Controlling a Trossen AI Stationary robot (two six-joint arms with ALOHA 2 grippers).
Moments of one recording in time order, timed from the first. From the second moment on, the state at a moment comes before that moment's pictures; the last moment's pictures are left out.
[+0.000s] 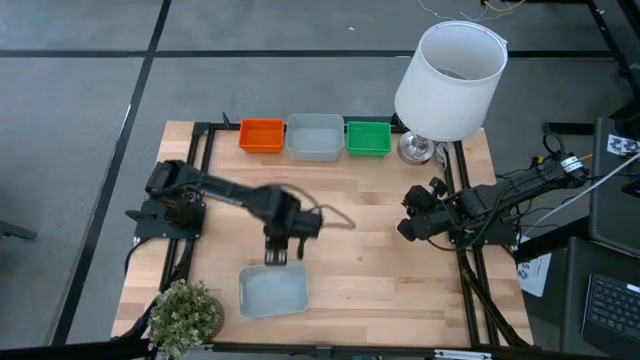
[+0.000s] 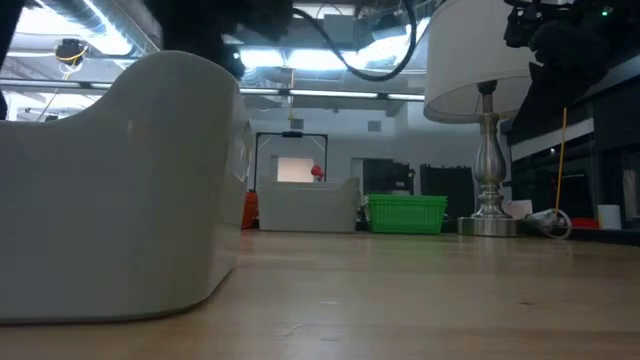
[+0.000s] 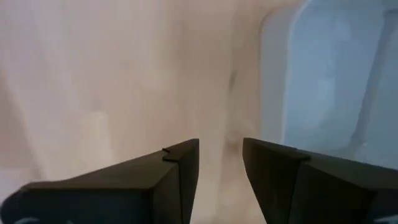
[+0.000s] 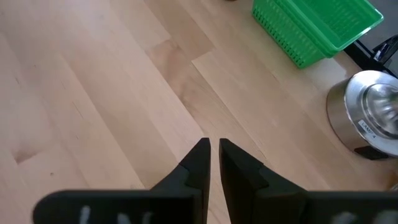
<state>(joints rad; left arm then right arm) -0.19 1.82 1.60 -1.29 0.06 -0.28 0.37 1.04 0.78 -0.96 0.64 0.86</state>
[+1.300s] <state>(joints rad) -0.27 1.81 1.41 -0.75 -0.44 0.15 0.37 1.05 0.78 -0.95 0.63 0.86</state>
